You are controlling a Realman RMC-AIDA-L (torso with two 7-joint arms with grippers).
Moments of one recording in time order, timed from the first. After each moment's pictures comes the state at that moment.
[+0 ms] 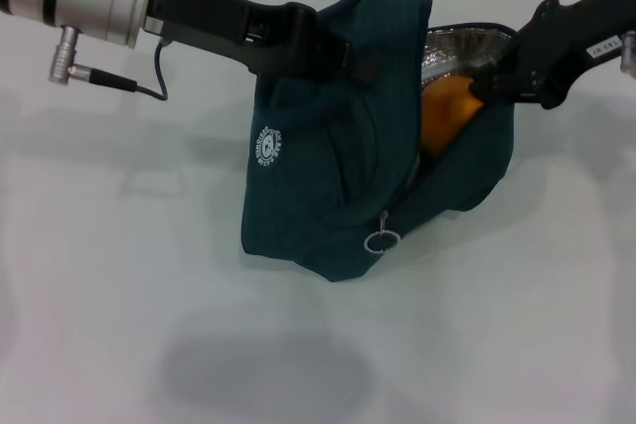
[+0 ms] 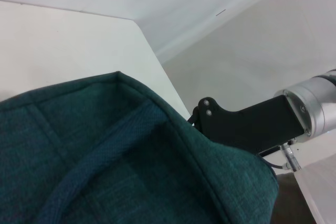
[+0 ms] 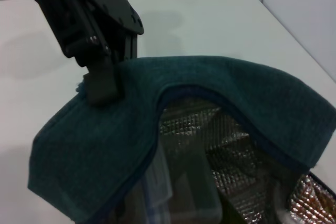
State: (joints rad) left arm -0.82 -1.98 0.86 0.82 1.97 1.78 -2.54; right arm 0.87 2.01 -1.04 -1.15 -2.32 -1.63 1.93
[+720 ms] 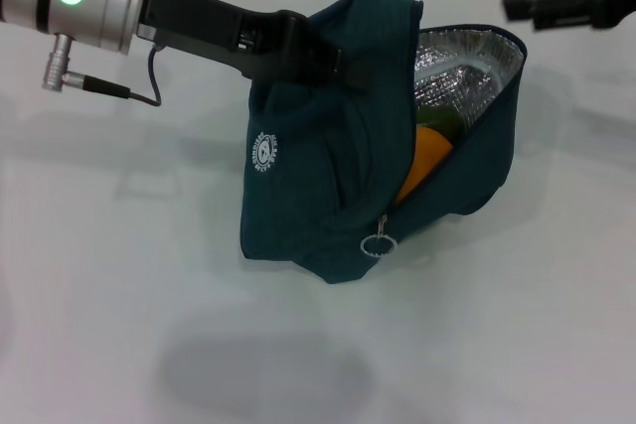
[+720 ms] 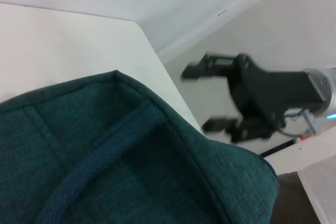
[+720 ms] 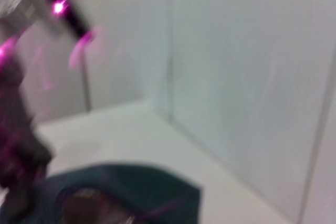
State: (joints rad) left arm -0.80 -1.98 0.86 0.82 1.97 1.78 -2.51; right arm 0.67 2.01 -0.89 -1.23 -2.04 -1.50 1.89
